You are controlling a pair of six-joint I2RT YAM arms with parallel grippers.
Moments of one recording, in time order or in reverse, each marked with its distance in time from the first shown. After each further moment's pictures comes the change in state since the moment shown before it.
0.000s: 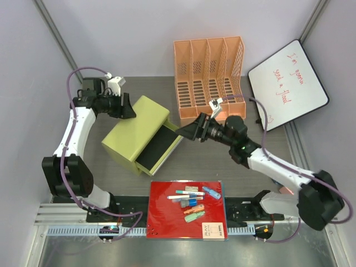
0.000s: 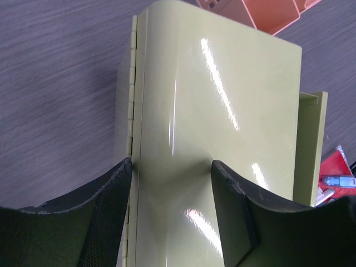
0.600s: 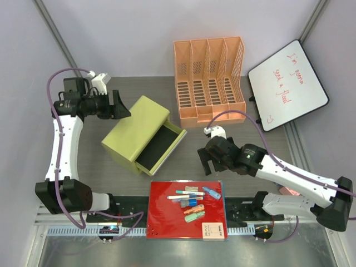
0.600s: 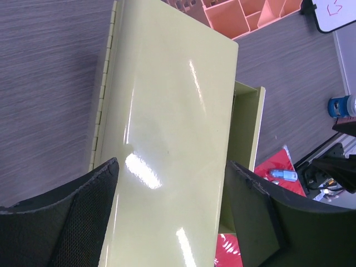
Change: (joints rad) left arm 0.069 -0.155 0.098 -0.231 0.052 -0.109; right arm 0.381 -0.154 0.430 -1.563 0.861 -0.591
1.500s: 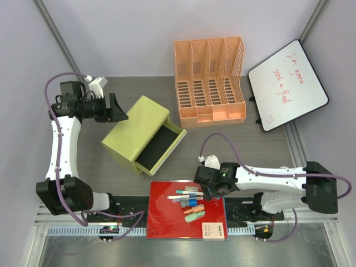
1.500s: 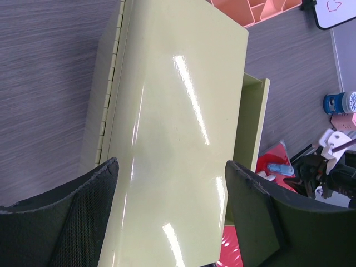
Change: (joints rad) left arm 0.077 -0.008 -0.045 -0.024 0.064 0.030; right arm 0.269 0.133 -0.218 -0.114 -0.095 0.396
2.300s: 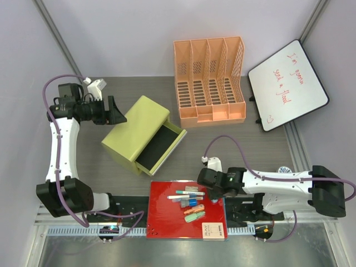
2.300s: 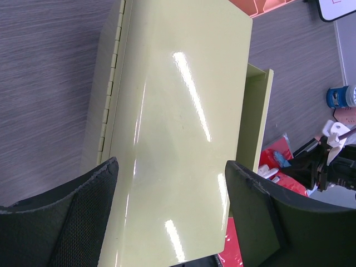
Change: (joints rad) left arm 0.030 -0.015 -0.016 -0.034 0.015 0.048; right arm 0.000 -0.083 -0.155 0.237 -0.024 0.078
